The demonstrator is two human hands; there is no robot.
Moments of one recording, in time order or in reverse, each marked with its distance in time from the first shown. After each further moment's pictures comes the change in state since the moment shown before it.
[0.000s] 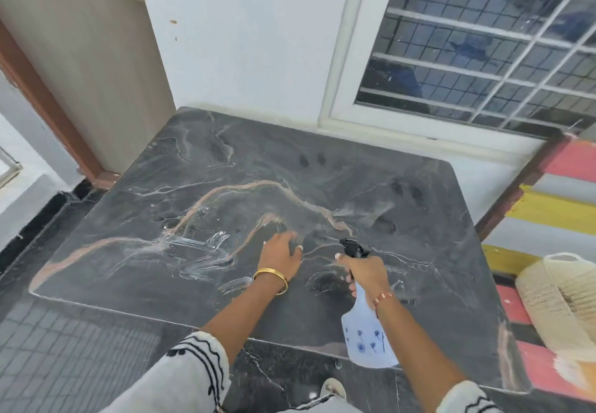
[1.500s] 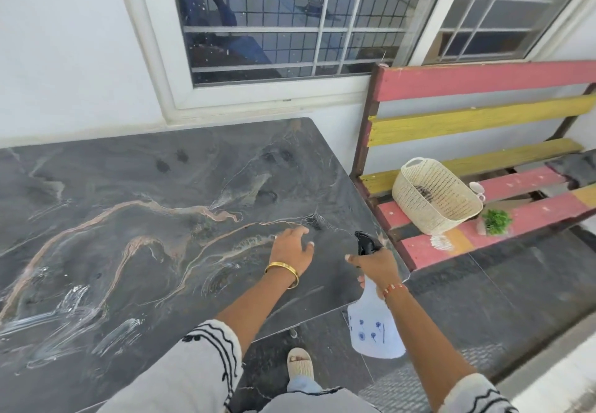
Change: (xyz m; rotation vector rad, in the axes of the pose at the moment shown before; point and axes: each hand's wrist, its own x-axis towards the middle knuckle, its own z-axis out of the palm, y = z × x) left_hand -0.037 0.133 0.153 0.115 -0.387 0.392; right_hand -0.035 0.086 -0.184 0.117 0.462 0.090
